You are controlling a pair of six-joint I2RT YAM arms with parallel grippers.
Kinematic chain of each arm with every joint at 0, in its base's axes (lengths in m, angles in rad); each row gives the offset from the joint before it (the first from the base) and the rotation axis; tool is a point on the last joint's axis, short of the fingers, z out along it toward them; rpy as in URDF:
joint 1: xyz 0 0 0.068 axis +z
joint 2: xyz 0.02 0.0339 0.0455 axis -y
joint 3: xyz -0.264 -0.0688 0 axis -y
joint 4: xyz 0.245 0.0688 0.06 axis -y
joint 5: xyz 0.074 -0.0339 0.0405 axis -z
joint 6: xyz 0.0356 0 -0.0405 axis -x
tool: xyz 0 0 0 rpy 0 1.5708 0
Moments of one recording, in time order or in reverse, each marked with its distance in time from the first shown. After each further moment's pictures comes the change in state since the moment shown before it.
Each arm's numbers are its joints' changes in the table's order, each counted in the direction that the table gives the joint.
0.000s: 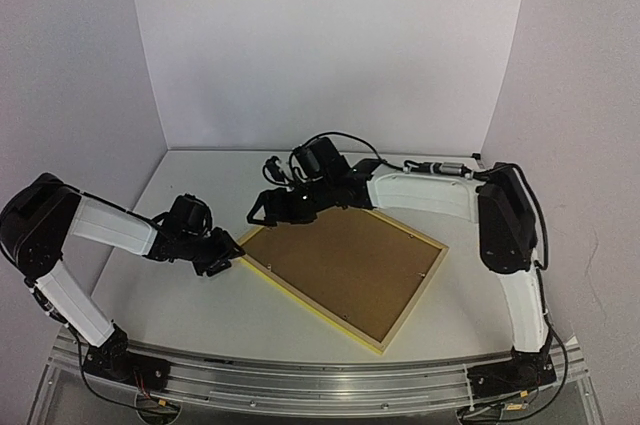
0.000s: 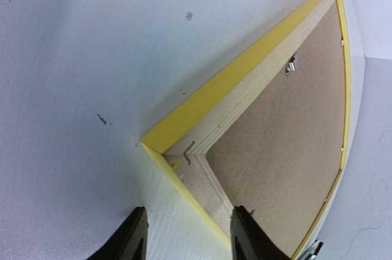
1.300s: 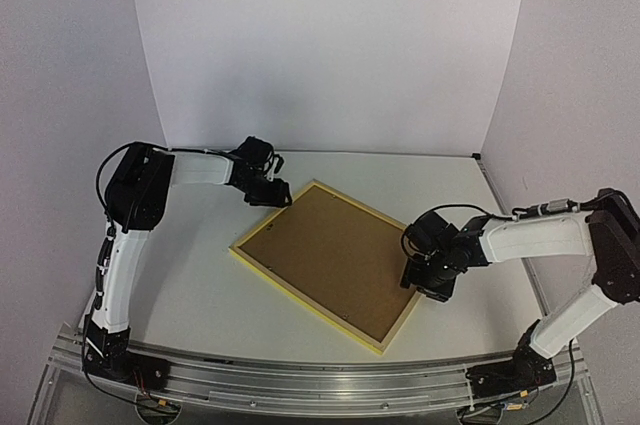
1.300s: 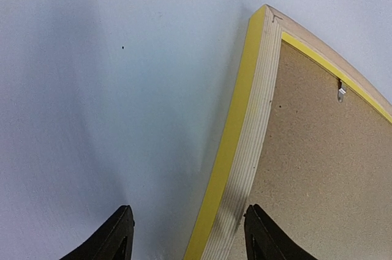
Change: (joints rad) left arm 0.003 -0.750 1.139 -0.446 -0.041 -0.760; right arm -0.158 0.677 -1.072 -0.195 0.472 -0.610
